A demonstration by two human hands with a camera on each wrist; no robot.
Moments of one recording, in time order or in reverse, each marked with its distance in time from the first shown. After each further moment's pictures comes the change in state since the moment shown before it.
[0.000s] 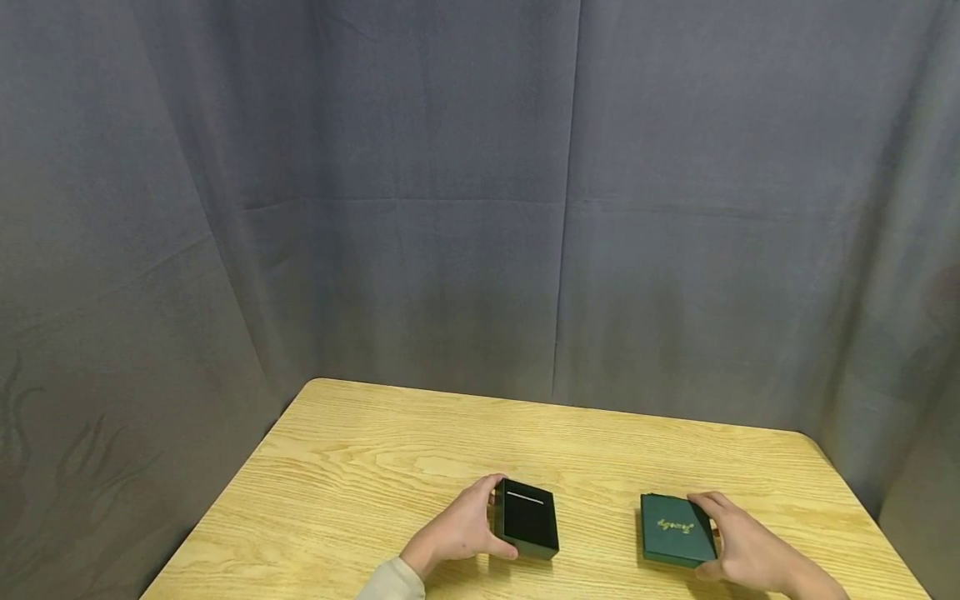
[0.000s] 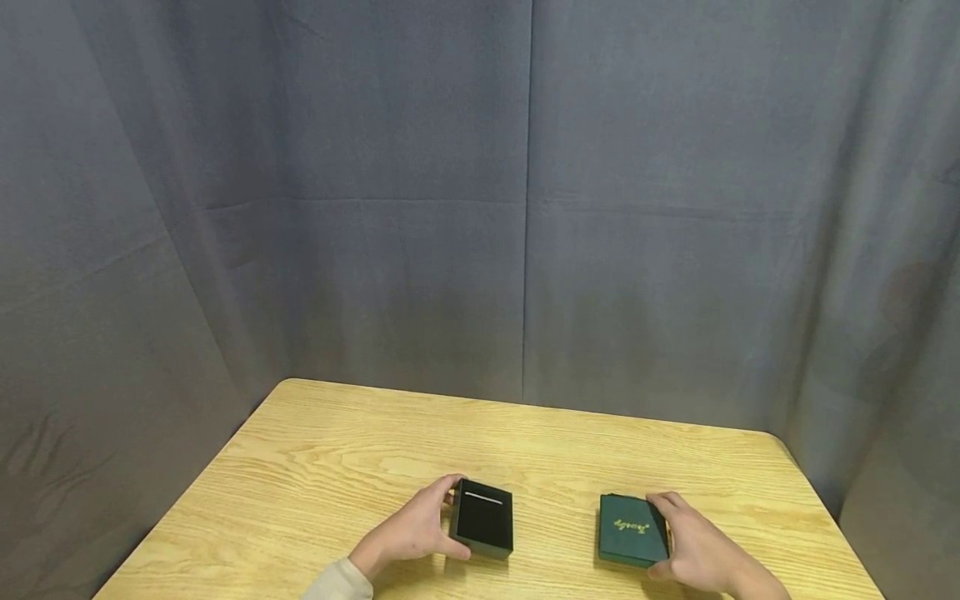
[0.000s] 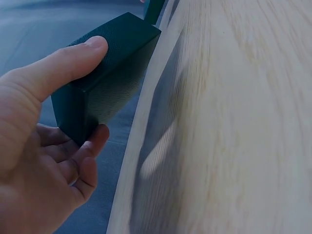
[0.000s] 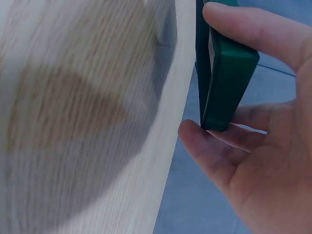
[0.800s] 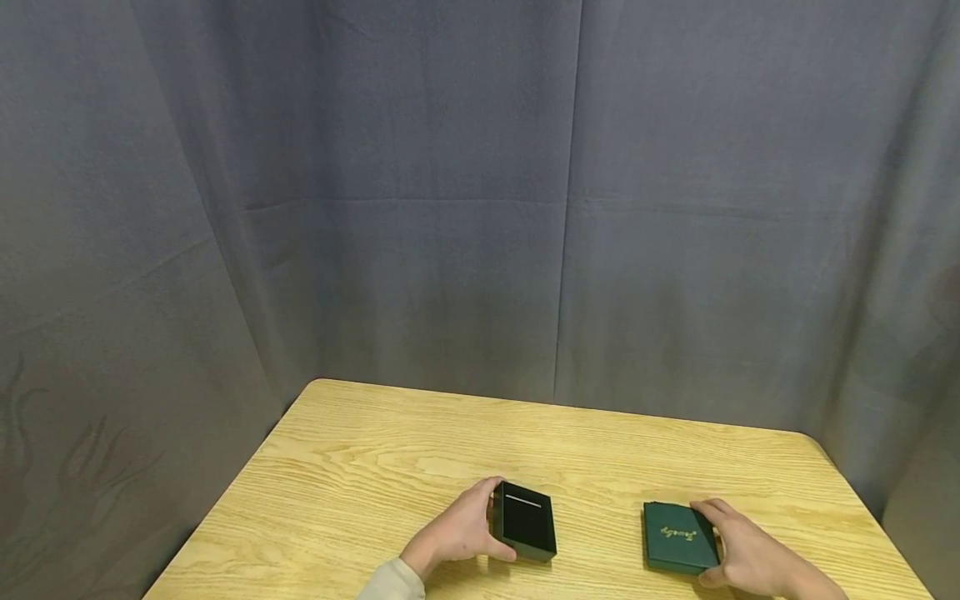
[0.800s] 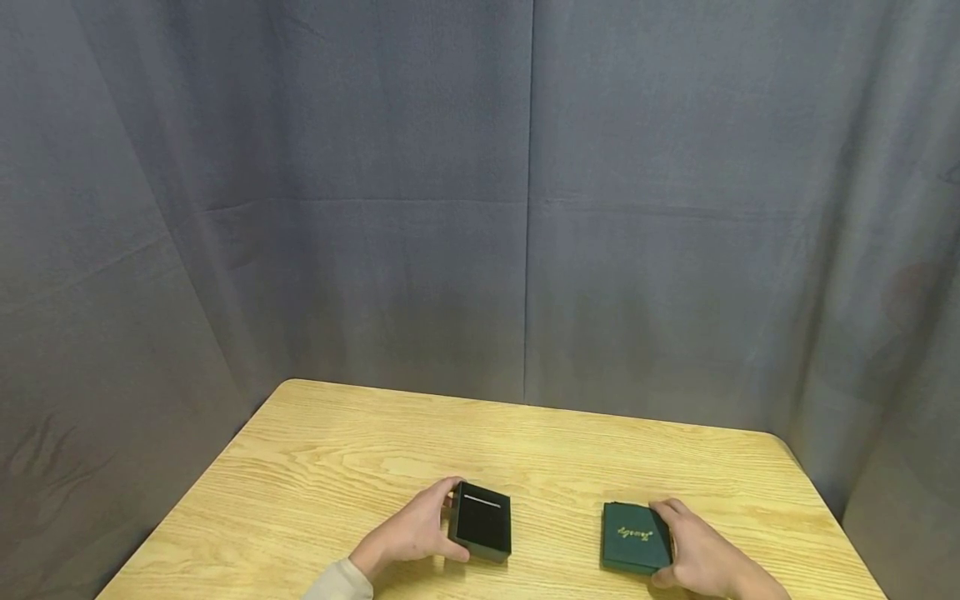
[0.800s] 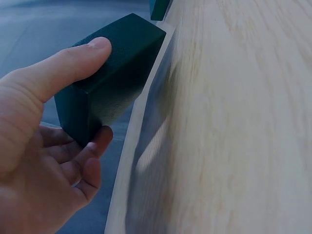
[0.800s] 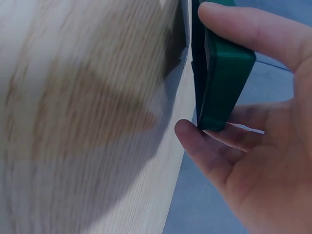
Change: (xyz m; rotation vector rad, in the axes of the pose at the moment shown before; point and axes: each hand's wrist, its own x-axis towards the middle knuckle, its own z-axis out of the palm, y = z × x) left_hand 0.000 -0.003 0.000 0.023 -0.007 -0.009; right_hand 0.000 0.011 0.006 -0.040 -0.050 0.007
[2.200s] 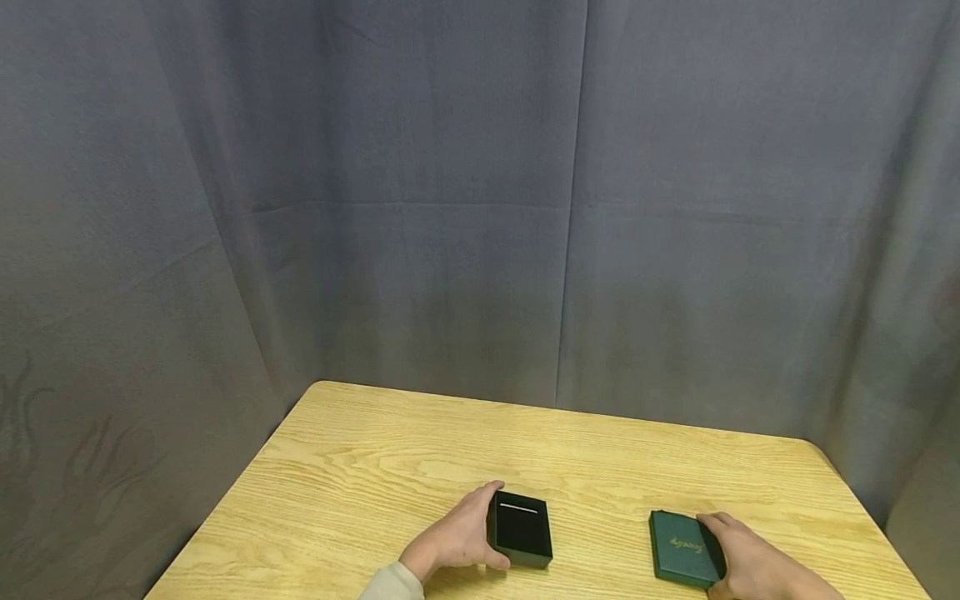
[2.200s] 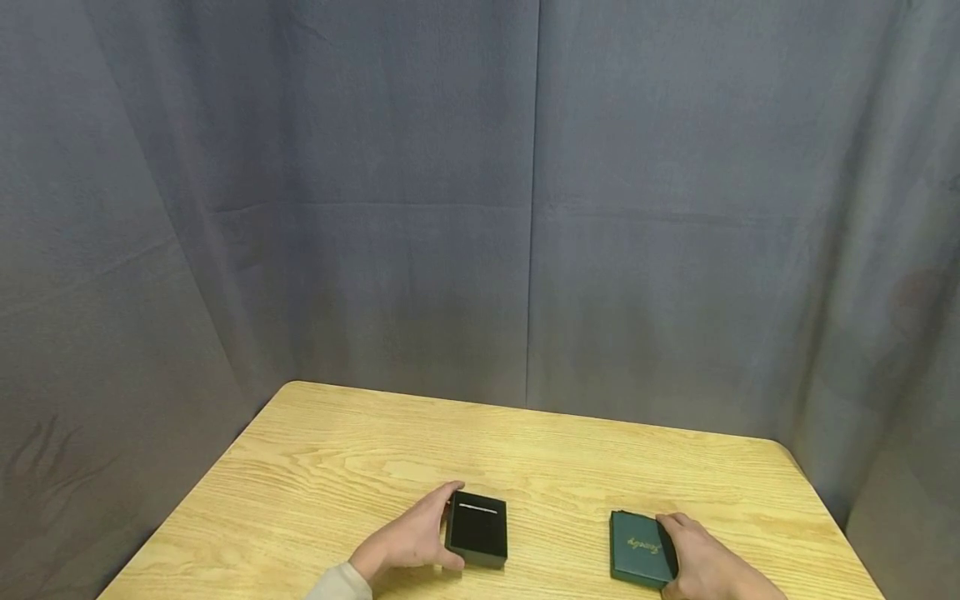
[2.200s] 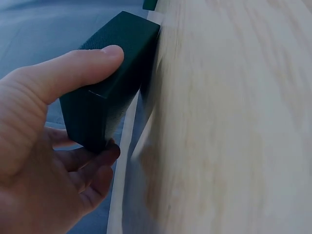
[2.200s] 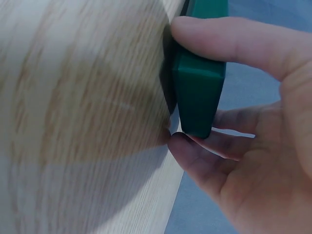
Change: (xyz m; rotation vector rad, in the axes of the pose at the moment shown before) left_hand -0.001 -0.006 0.000 0.100 -0.016 0.014; right_hand 0.002 0.005 0.003 -0.033 -0.081 0.130
